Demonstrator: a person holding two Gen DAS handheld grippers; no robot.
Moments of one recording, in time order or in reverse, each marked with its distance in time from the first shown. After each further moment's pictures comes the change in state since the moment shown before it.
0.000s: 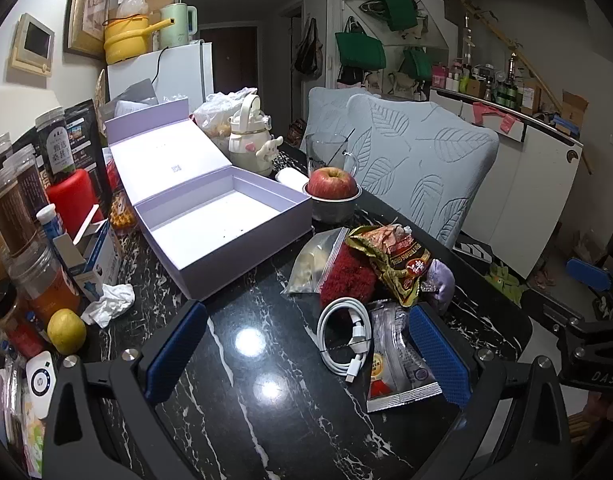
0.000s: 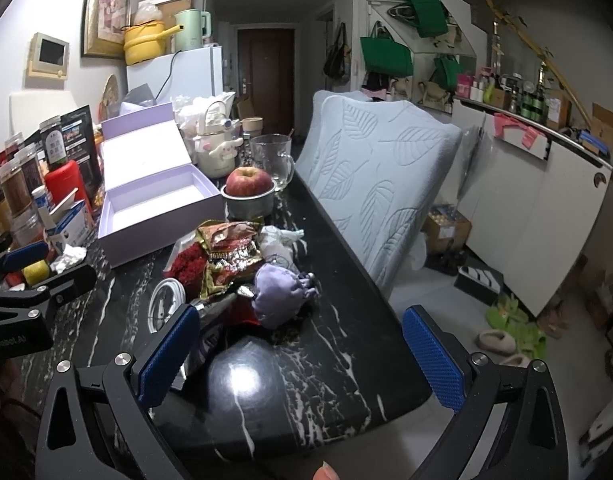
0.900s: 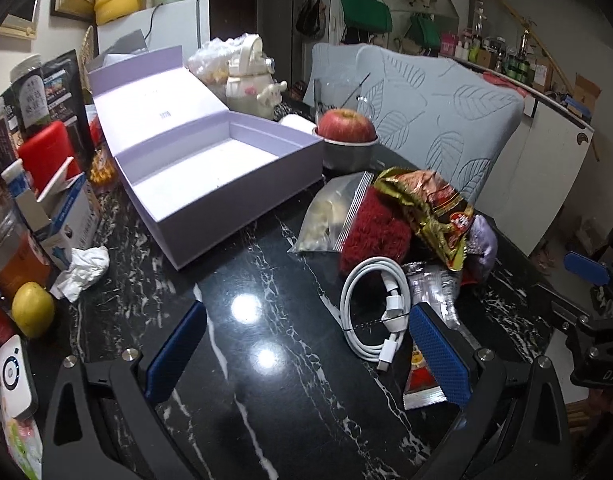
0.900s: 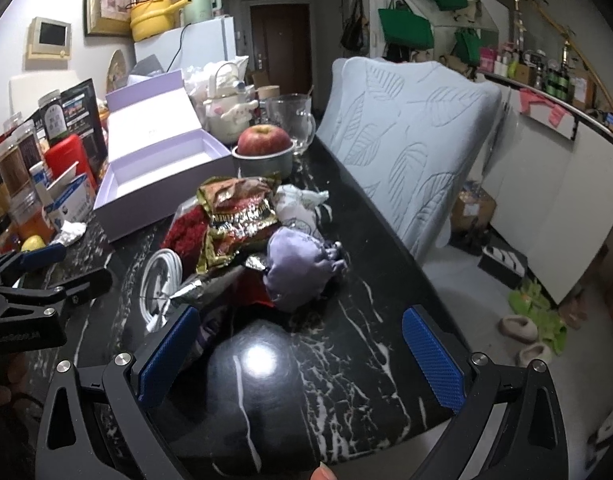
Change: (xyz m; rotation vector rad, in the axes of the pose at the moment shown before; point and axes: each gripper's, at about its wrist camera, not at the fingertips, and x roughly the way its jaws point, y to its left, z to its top) left arm 0.065 0.016 -0.023 -0.014 0.149 -0.008; right arm 0.052 0.004 -0.017 0.000 0.092 0.080
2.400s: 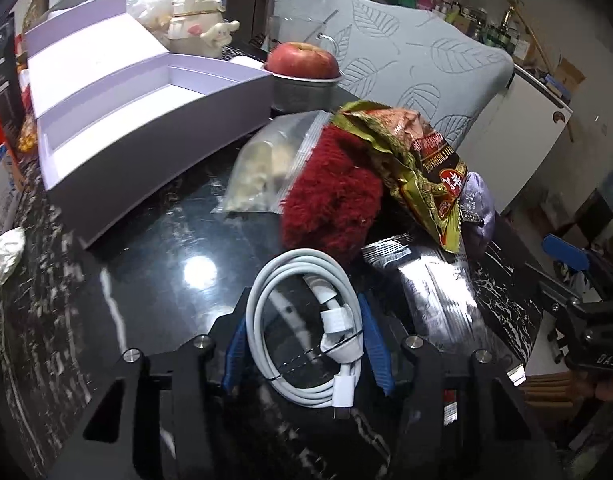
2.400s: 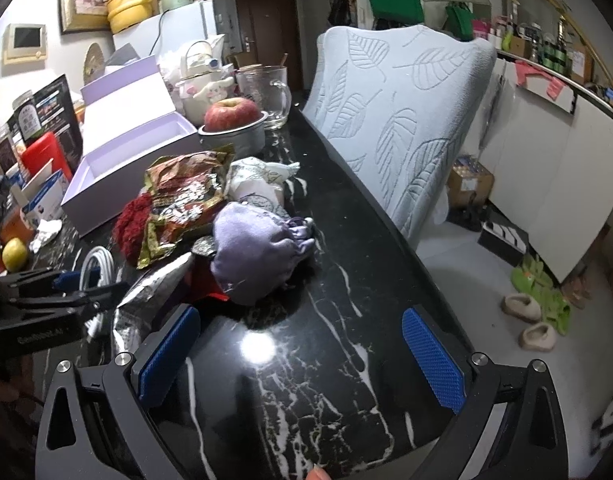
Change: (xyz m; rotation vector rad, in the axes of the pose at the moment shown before) left arm 0.055 -0.013 0.000 -0.002 0.164 -0.173; right arm 0.034 -0.027 -0.004 0.048 0.075 -0.007
